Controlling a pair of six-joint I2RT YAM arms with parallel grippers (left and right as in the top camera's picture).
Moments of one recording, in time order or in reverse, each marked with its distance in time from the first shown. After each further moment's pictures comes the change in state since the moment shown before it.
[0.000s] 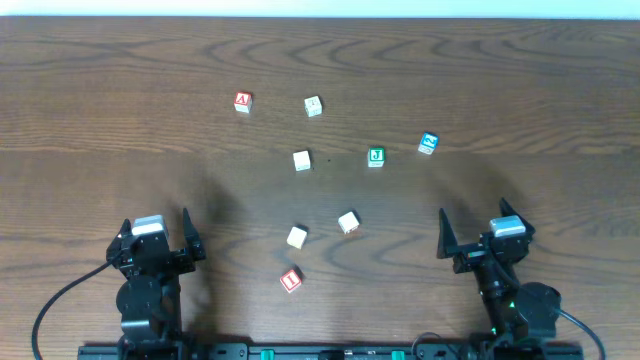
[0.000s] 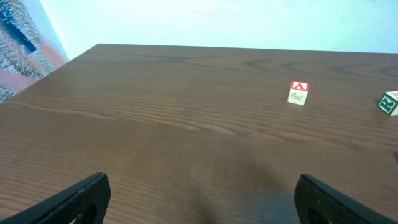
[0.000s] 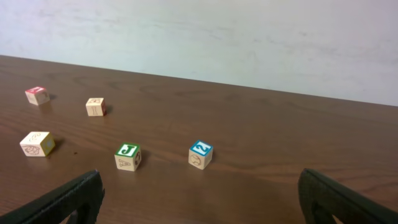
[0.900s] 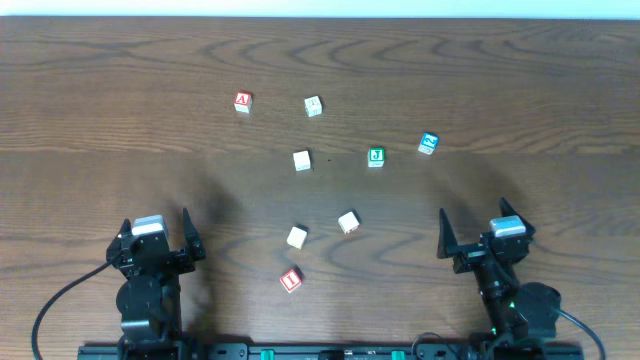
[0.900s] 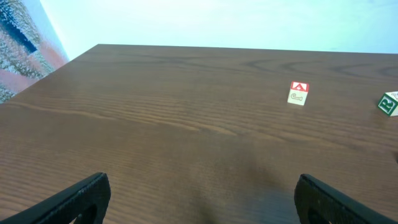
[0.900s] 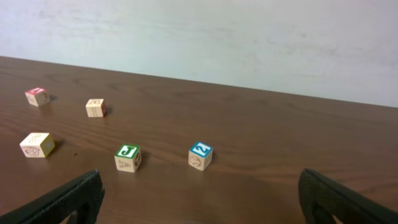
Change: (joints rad) left arm 0.000 0.000 0.000 0.003 0.000 0.001; right arm 0.000 0.000 0.000 0.000 0.000 0.000
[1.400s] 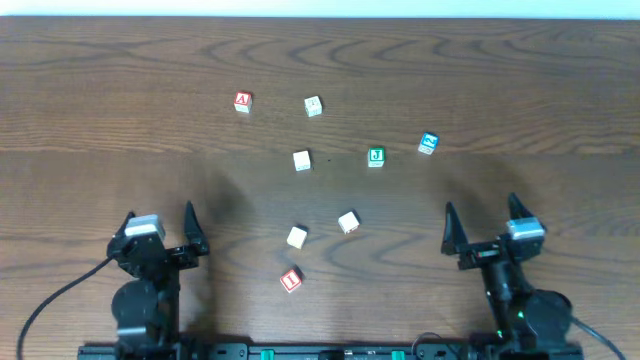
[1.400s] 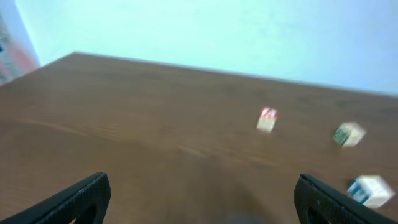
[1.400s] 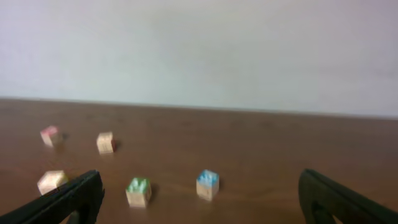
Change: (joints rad) left arm 0.001 0.000 0.043 0.071 0.083 -0.112; right arm 0.000 0.000 0.080 0.060 0.000 0.109
